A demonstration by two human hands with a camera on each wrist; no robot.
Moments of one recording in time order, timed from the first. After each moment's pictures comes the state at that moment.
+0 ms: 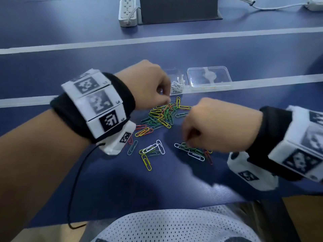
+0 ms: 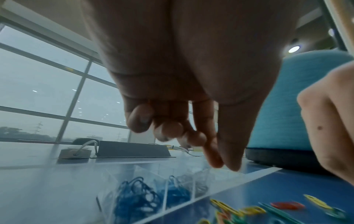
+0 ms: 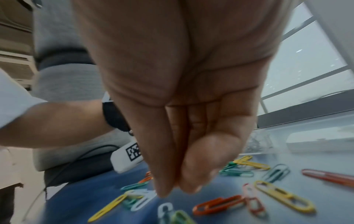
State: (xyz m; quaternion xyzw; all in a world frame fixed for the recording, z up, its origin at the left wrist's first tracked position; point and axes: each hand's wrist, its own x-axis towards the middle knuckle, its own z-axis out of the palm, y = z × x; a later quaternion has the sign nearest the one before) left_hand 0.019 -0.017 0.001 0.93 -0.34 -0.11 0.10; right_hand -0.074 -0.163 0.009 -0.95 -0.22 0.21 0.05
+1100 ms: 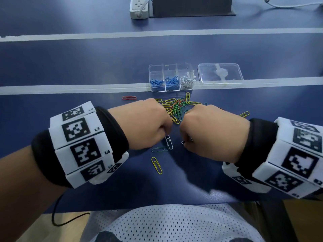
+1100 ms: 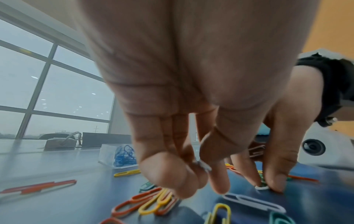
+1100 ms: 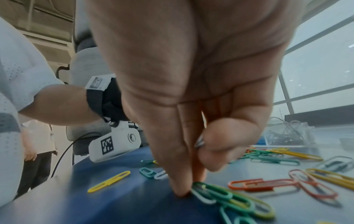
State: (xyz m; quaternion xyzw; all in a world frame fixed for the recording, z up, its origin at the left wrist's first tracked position) left_hand -0.037 0.015 -0.009 0.90 -0.38 -0.23 0.05; right_hand -0.078 -0.134 -0.004 -0.96 -0.22 0.19 0.00
